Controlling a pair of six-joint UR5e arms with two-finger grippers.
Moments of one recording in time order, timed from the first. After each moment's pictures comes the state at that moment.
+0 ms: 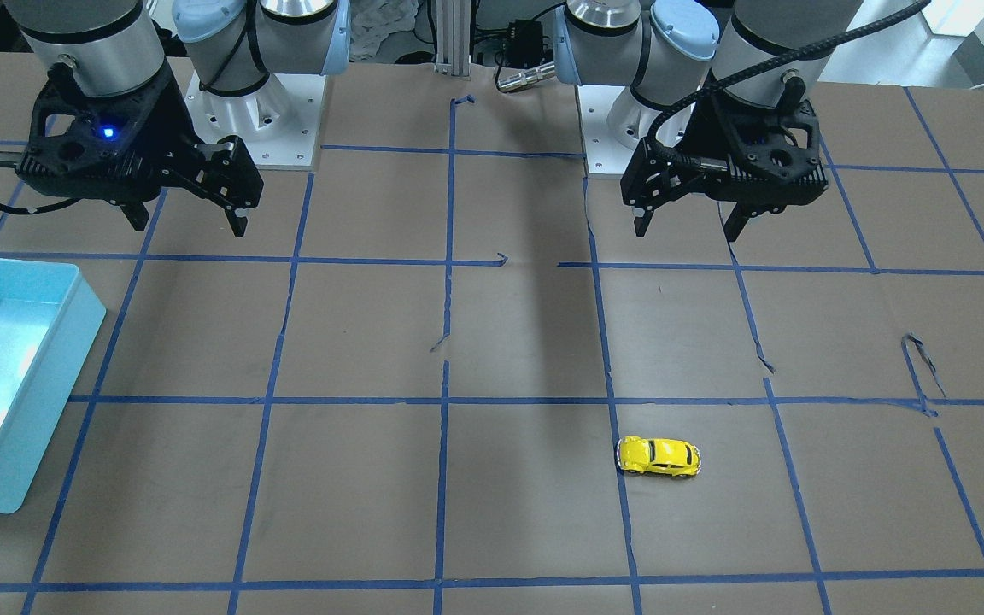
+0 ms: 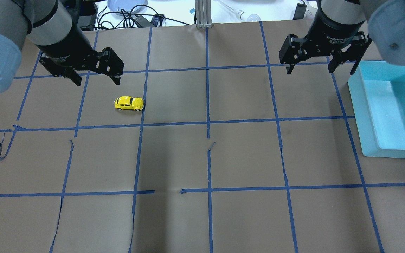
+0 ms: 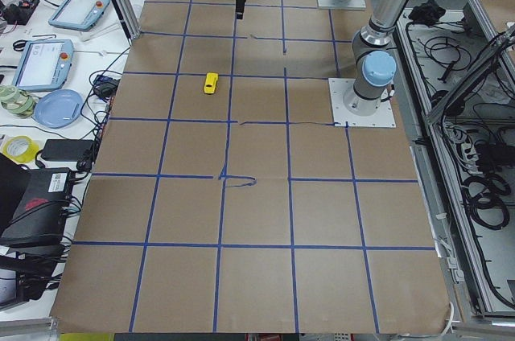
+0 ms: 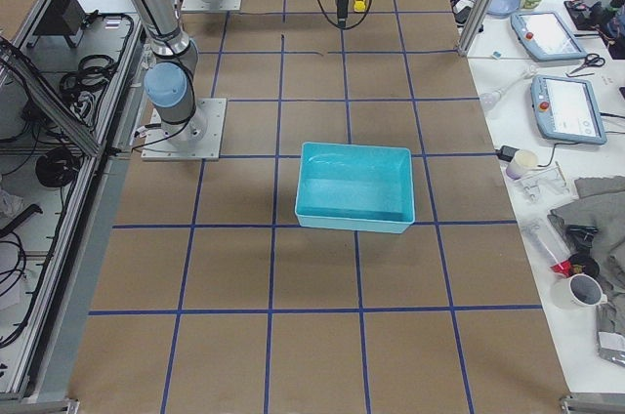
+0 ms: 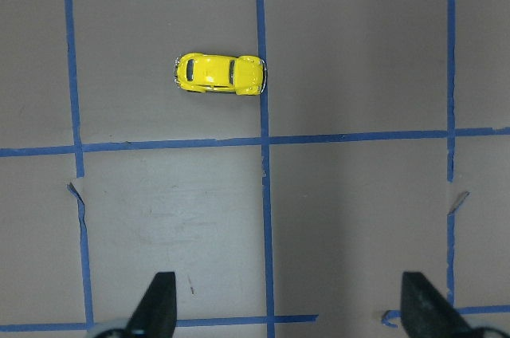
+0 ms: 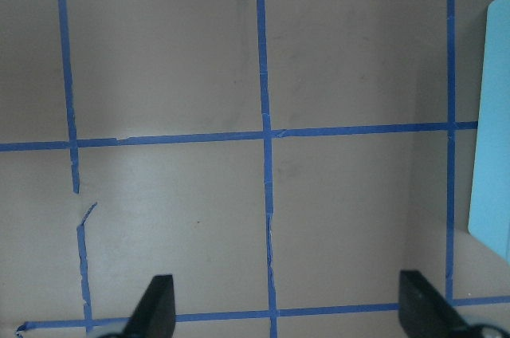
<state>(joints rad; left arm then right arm) -1.57 -1.55 -1.60 -1.48 1.56 0.03 1.59 -1.57 1.55 -1.63 -1.59 0.05</state>
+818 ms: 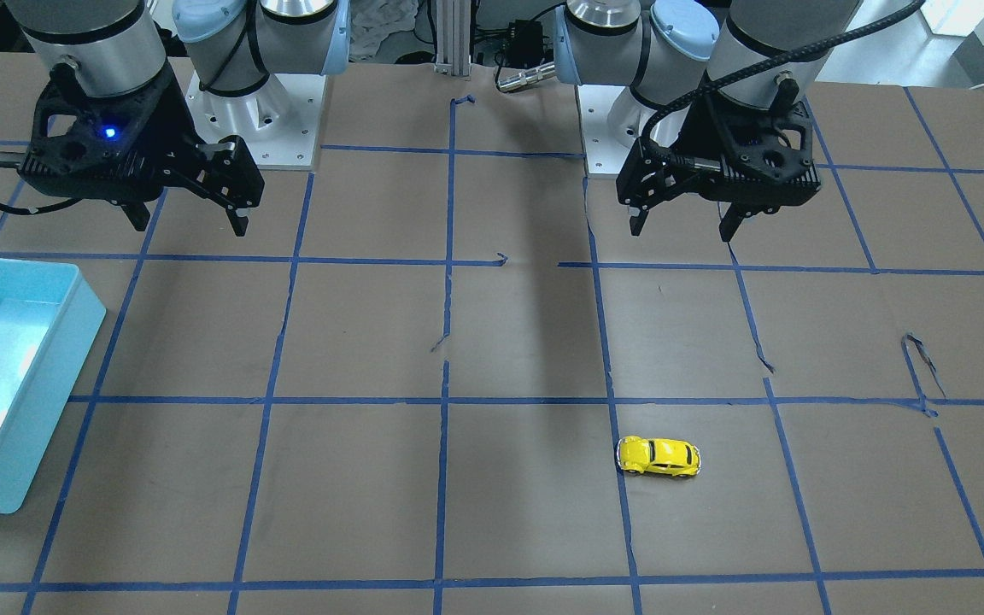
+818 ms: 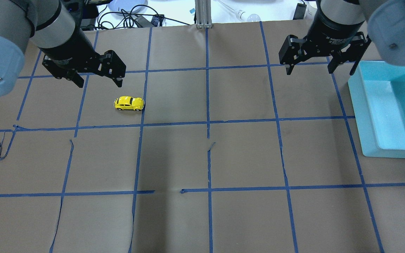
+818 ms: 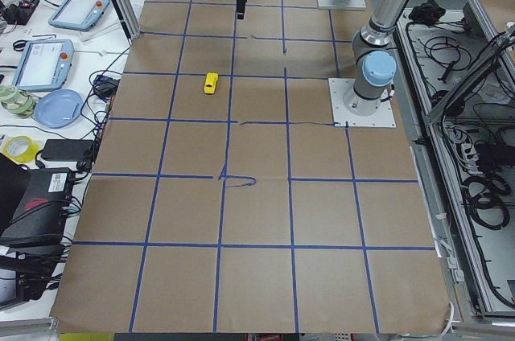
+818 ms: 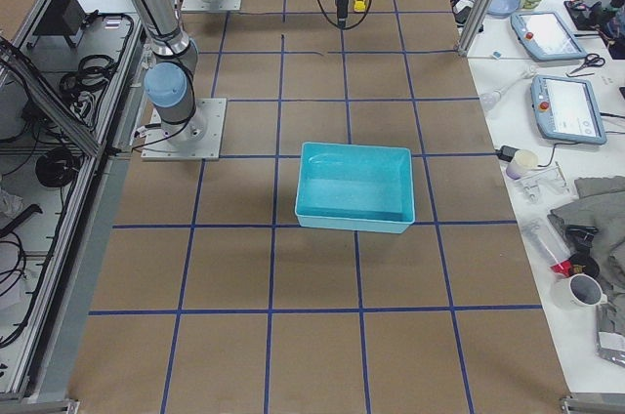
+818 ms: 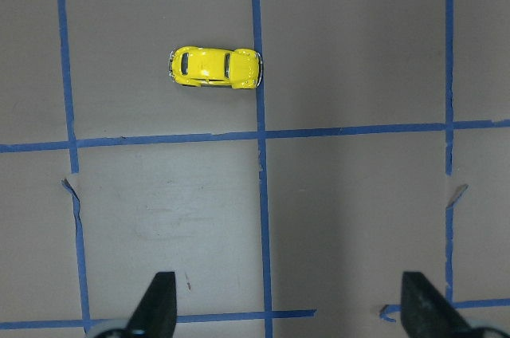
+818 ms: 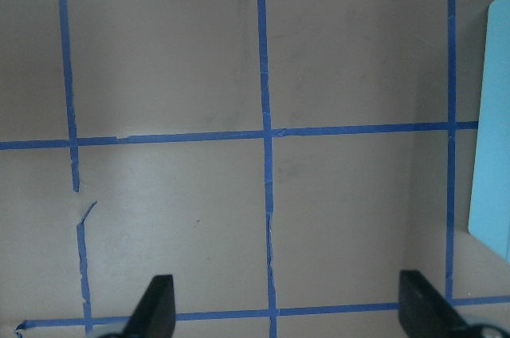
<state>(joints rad) -1.58 -1.55 -1.61 -1.48 1.55 0.03 1.59 -1.57 1.56 -1.63 -1.59 0.05</state>
